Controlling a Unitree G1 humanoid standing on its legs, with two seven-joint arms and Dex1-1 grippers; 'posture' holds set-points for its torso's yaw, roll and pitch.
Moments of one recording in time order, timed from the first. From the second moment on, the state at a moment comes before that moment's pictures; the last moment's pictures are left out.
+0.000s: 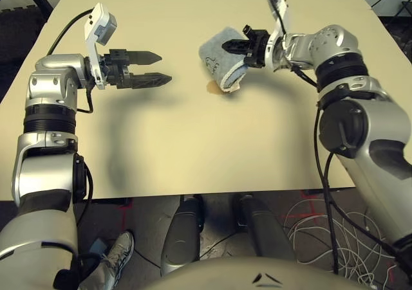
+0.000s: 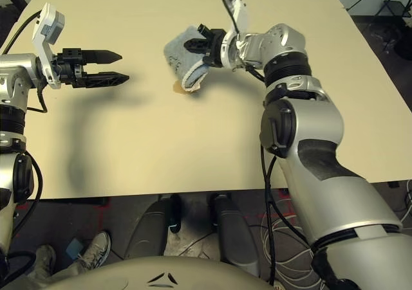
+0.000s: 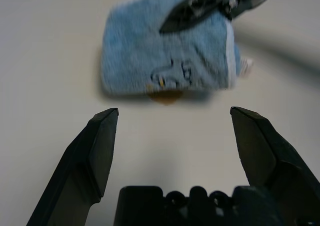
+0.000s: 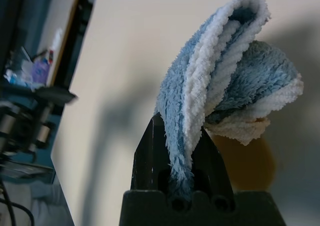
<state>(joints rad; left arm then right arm) -0.98 0.74 0.01 0.68 -0.27 0.37 -1.43 -1.35 -0.14 -0.38 1.08 0.37 0.98 0.55</state>
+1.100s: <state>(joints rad) -0.97 0.72 0.01 0.69 -0.27 0.35 -1.43 -1.25 -0.27 -0.30 1.09 0.28 0.69 0.35</state>
